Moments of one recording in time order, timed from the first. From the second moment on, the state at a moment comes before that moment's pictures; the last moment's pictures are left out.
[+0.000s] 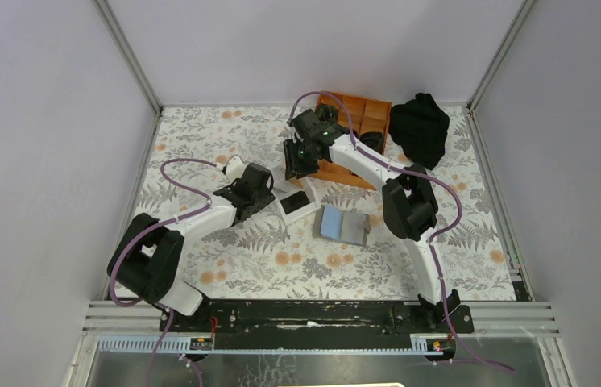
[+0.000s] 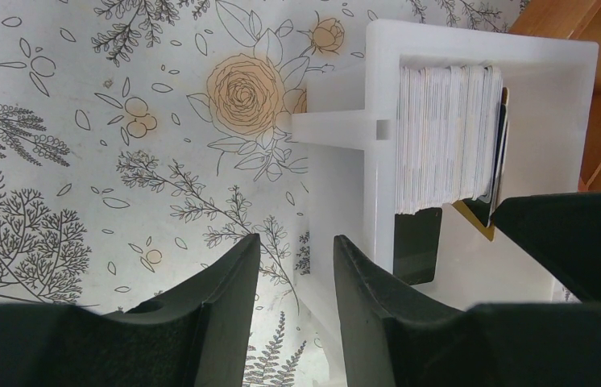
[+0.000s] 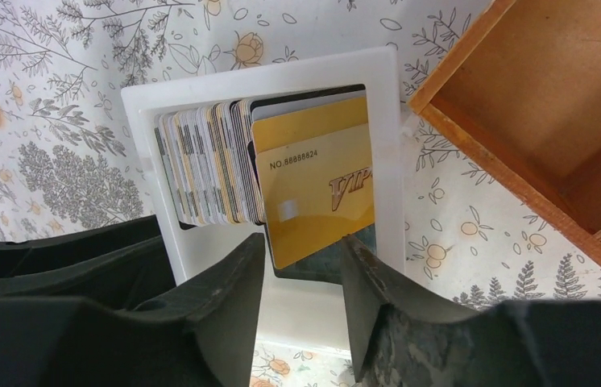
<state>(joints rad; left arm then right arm) -0.50 1.51 0.81 -0.17 -0.34 -1.02 0.66 2.24 1.95 -0.70 -0.18 0.43</state>
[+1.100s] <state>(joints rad) -0.50 1.51 0.80 -0.16 -0.33 -1.02 0.66 2.28 1.99 -0.71 -0.28 0.48</state>
